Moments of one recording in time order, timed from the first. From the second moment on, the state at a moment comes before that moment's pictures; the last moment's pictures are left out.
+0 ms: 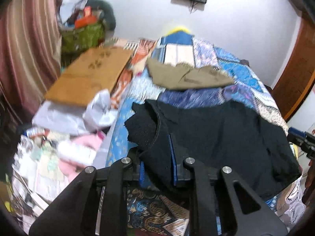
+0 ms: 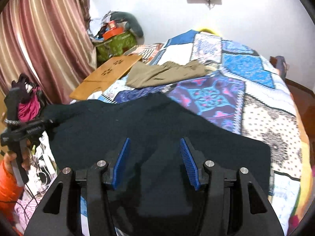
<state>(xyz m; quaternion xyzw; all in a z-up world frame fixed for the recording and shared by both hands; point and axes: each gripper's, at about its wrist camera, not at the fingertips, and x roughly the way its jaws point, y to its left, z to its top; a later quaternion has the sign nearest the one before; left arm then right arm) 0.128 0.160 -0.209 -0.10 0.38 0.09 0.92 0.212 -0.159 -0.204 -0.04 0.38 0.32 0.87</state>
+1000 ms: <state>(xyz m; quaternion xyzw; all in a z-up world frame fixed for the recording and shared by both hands) 0.209 -0.099 -0.084 0.01 0.31 -0.19 0.93 0.204 -0.303 -0.269 0.04 0.42 0.25 0.87</state>
